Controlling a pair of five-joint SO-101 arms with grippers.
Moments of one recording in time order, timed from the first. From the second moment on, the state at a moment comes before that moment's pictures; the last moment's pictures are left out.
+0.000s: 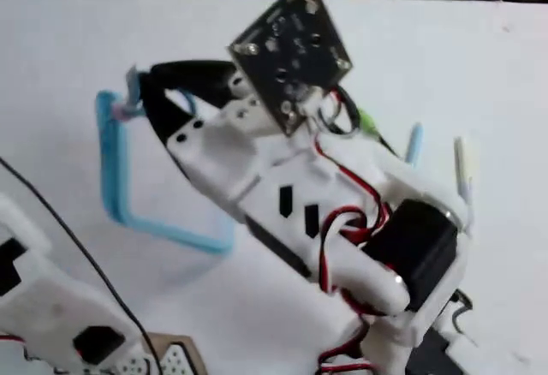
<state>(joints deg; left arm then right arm) -46.9 16.7 -53.2 102.3 2.6 -52.3 -15.8 -47.6 83.3 3.1</state>
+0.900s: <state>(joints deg) -42.3 -0.4 -41.1 102.3 -32.4 -34.7 -16.7 -33.2 100.4 13.9</state>
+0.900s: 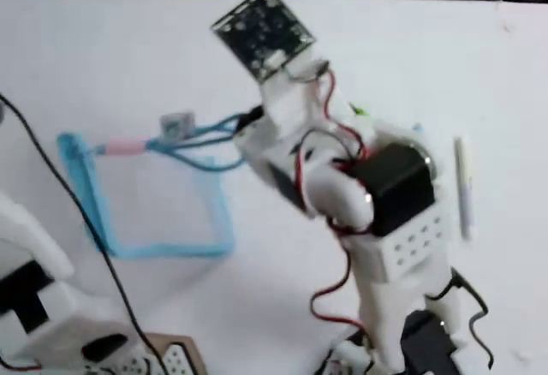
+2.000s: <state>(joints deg) -15.3 -13.4 -19.1 92.3 -1.2 -20.0 -16.7 -33.1 100.4 18.0</state>
